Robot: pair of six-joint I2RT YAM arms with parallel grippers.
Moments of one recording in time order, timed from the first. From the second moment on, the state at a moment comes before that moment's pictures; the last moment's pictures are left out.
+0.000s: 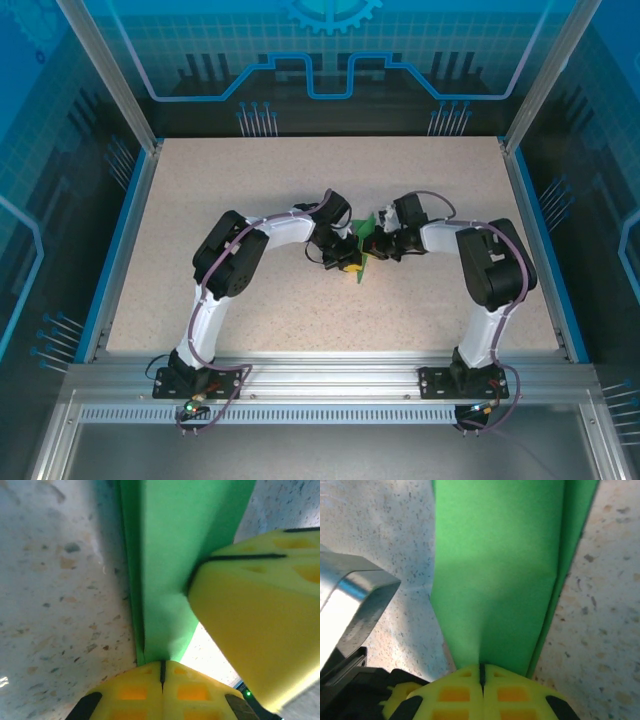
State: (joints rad) left arm -0.62 2.21 1.51 -0.53 0.66 -0.81; right arm 0.28 1.87 0.95 -0.15 -0.60 0.60
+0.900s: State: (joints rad) left arm -0.62 2.21 1.52 -0.52 0.63 -0.81; right arm 0.27 1.97 1.14 -0.32 -0.57 0.49
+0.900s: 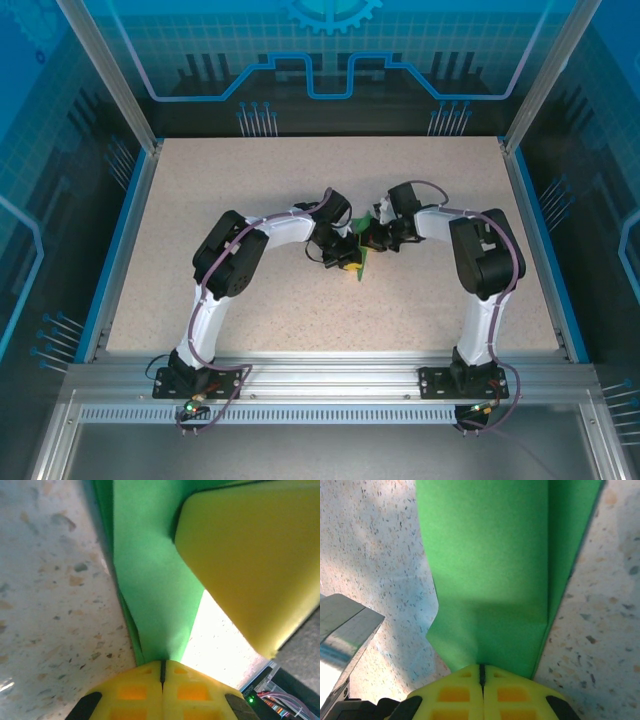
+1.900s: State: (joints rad) left arm -0.62 2.21 1.53 -0.53 0.62 -0.81; right arm 0.22 2.09 1.33 -0.43 -0.56 0.44
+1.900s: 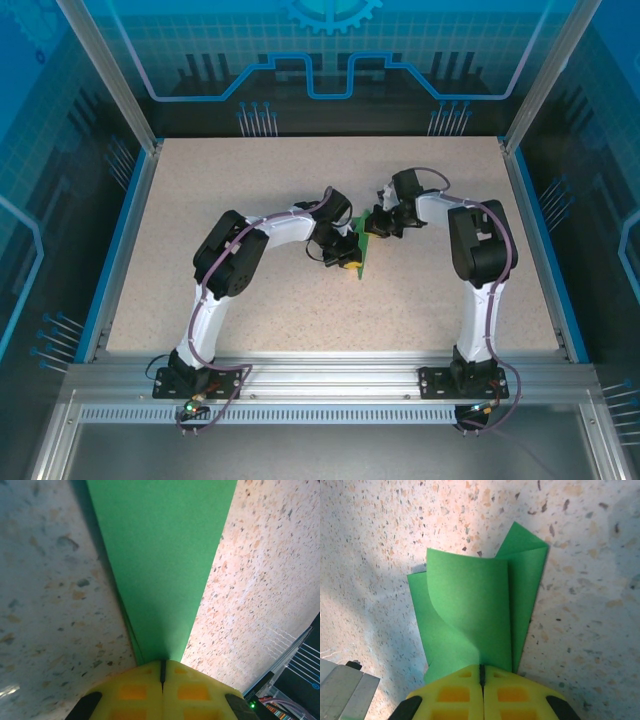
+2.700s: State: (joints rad) left arm -0.62 2.22 1.55 -0.54 0.61 -0.81; right arm 0.14 2.22 1.55 -0.49 -0.55 0.42
